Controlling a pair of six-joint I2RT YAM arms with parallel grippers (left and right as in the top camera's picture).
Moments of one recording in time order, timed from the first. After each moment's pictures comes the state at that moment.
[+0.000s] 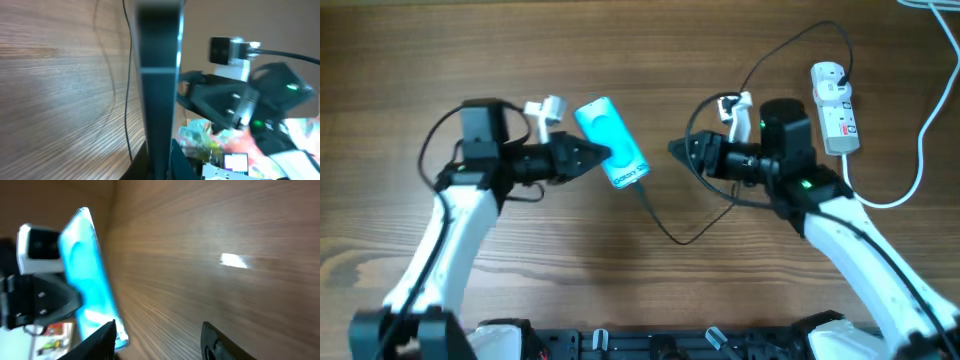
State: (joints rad) left arm 0.01 1.38 0.88 -0.41 1.15 -0.47; right arm 0.31 1.32 0.82 -0.14 -0.68 0.67
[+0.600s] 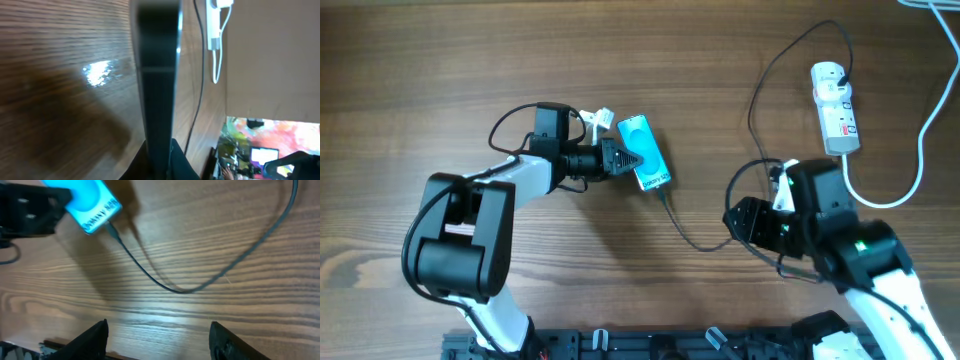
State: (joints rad) left arm -0.19 1.90 0.87 0.05 0.99 -0.48; right arm 0.31 0.98 0.81 -0.96 -0.30 0.61
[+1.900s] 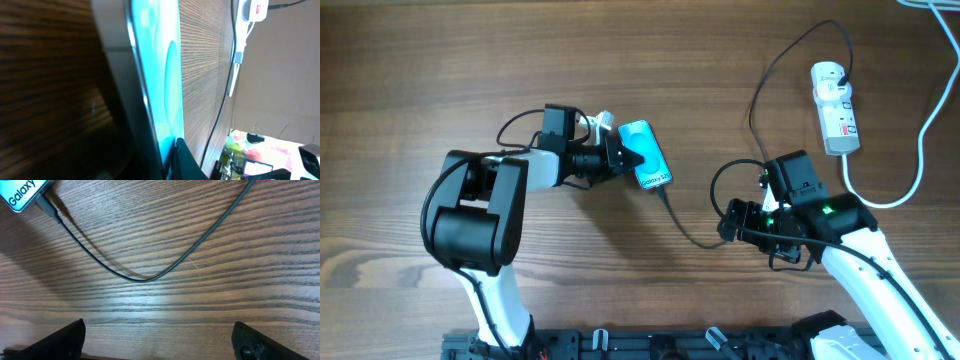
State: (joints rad) left arm -0.19 2.05 0.93 0.07 0.93 -0.54; right arm 0.31 1.16 0.78 -0.99 -0.25 0.60
